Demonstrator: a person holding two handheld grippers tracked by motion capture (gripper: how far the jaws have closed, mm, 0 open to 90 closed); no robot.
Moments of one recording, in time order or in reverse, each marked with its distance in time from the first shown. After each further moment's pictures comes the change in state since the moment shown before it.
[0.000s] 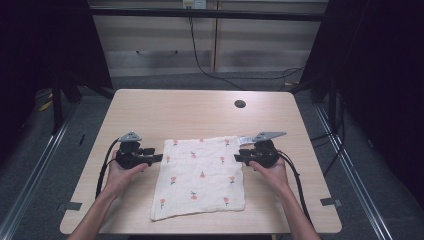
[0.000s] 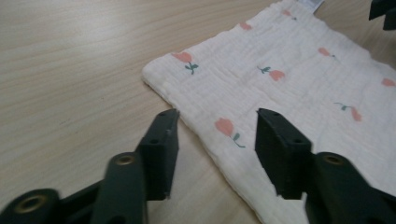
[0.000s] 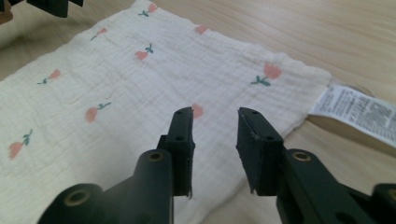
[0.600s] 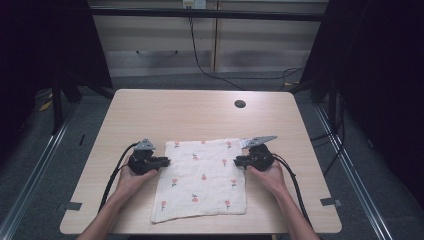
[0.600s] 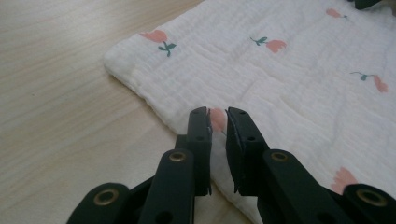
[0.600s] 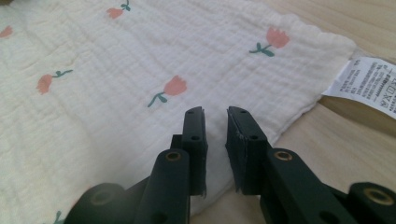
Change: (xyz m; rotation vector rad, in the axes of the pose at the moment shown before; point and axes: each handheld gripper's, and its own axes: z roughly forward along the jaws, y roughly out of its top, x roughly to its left) left arm -0.023 -0.014 0.024 0.065 -0.008 0.105; right arm -0.004 -0.021 0.019 0.087 -0.020 -0.035
